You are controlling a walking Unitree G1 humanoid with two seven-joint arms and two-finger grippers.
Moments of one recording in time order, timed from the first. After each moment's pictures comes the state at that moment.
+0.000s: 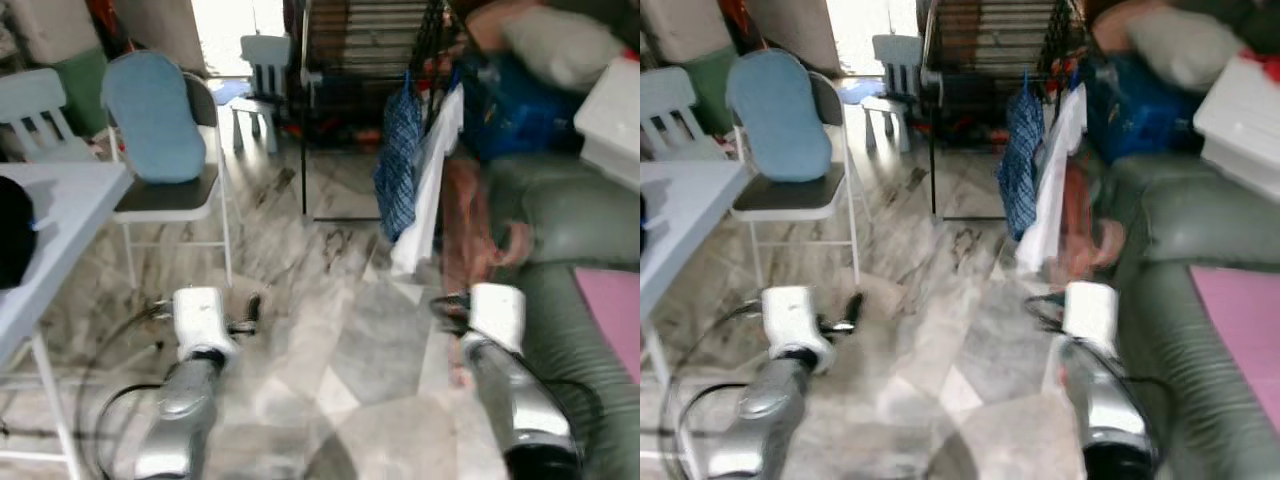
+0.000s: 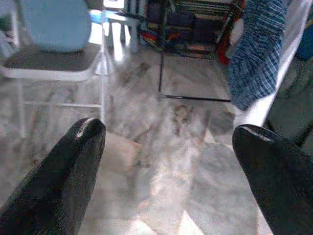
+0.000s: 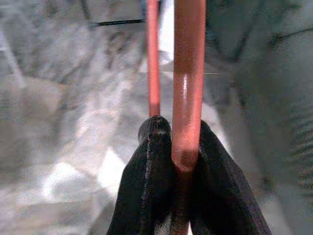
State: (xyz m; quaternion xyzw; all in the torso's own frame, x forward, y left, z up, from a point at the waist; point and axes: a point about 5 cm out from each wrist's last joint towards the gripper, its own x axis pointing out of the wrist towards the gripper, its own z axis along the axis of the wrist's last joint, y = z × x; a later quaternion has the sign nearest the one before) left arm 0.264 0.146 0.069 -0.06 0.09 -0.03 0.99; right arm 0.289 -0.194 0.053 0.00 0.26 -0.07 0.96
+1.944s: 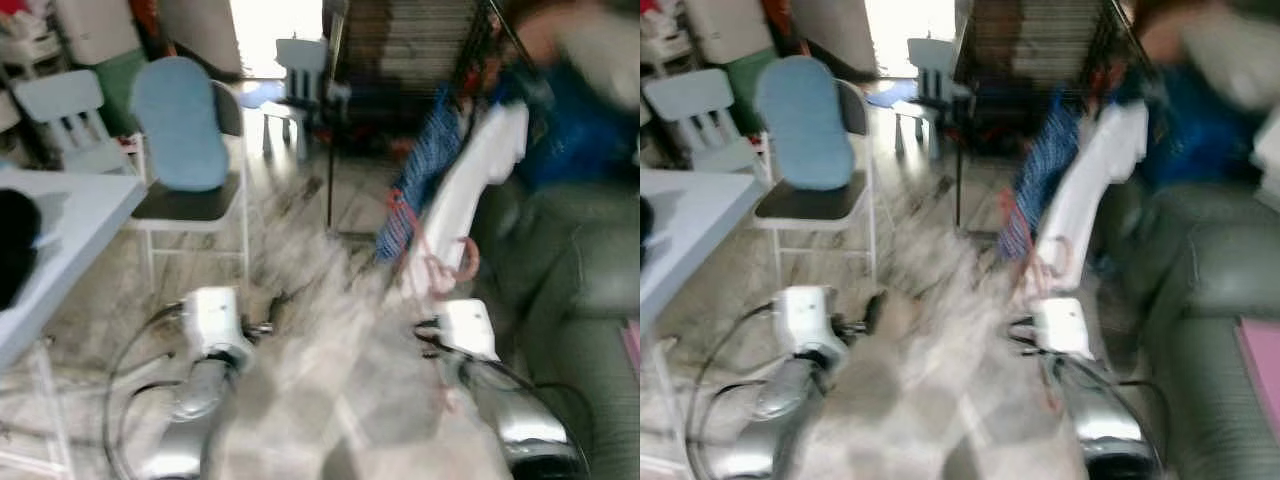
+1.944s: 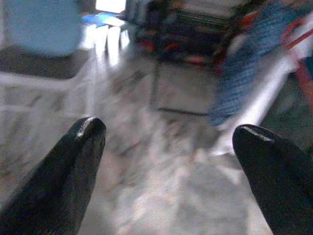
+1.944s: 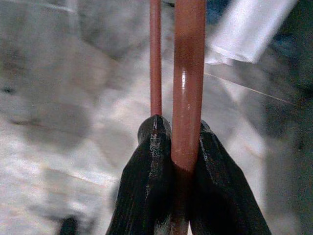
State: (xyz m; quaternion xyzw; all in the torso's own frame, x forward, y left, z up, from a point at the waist) left arm 0.262 0.145 0.067 -0.08 0.10 -0.05 0.99; right arm 0.280 -0.161 0.041 -0.03 0.30 0.07 0.95
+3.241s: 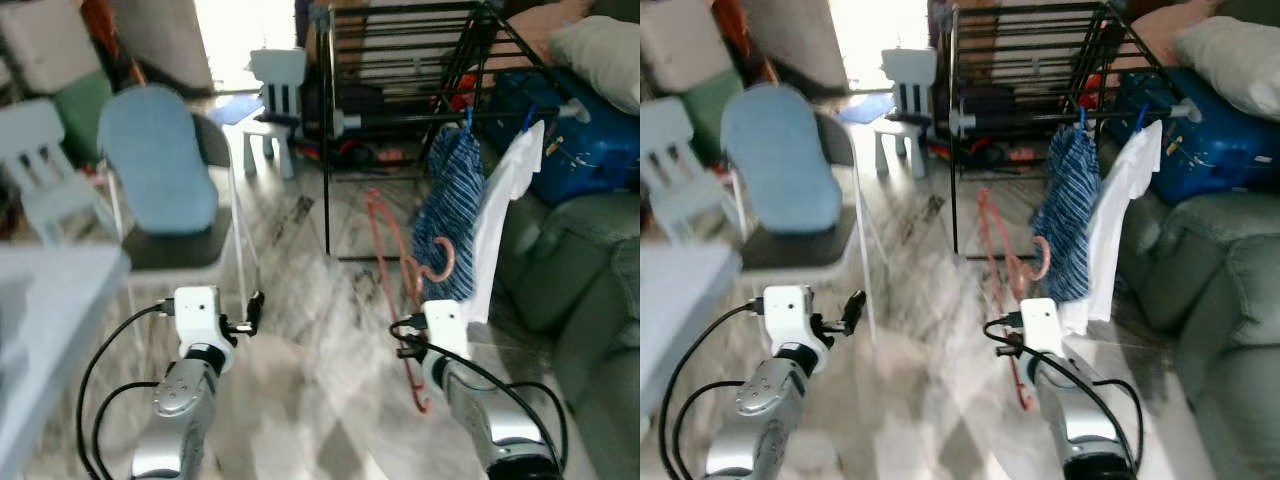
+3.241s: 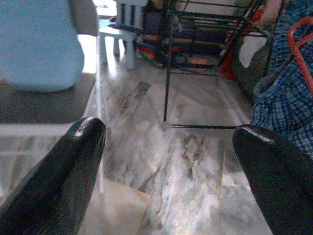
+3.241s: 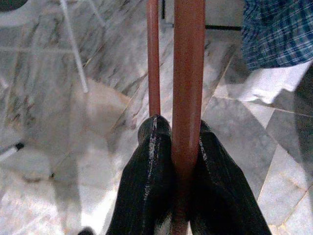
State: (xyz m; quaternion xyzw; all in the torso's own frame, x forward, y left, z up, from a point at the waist) left arm 0.267 0.141 0.071 -0.08 0.10 -0.06 0.99; right arm 0.278 -0.160 0.039 -0.02 0.31 0.05 0.95
